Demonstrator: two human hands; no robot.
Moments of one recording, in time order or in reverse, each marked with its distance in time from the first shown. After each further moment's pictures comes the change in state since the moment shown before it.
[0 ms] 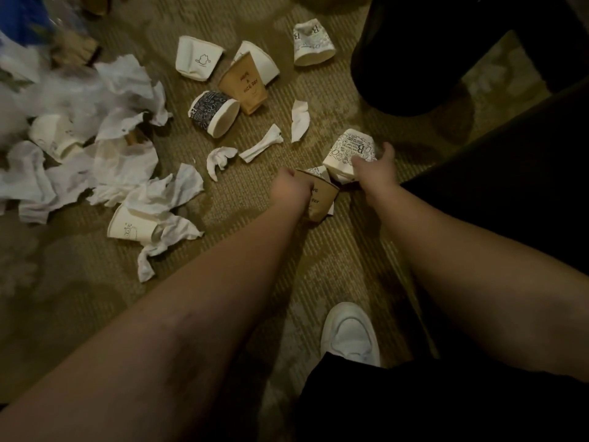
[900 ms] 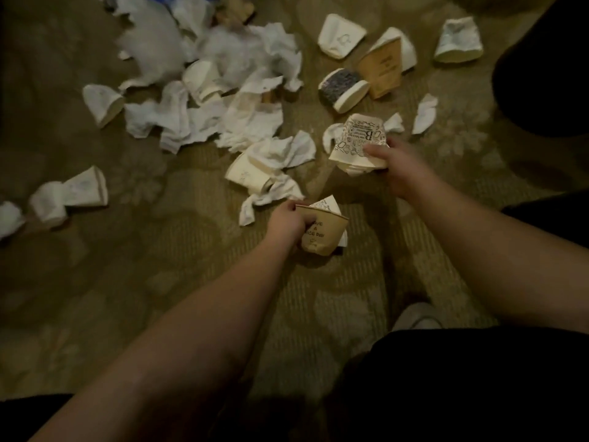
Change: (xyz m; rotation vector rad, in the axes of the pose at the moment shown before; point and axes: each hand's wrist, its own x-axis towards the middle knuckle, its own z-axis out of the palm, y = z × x) left_hand -0.057 -0.152 -0.155 -0.482 0.064 -0.239; right_hand -0.098 -0.027 0.132 0.101 -0.696 0.023
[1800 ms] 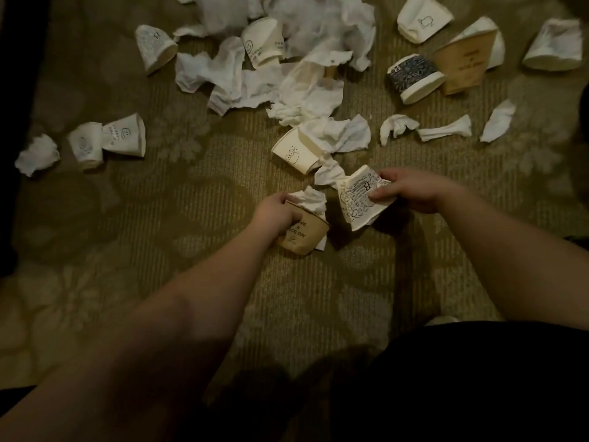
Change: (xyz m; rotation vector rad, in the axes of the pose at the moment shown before) left_hand 0.010 -0.021 -0.097 0.259 0.091 -0.033; right_hand -0.001 0.021 0.045 -0.645 -0.502 0.300
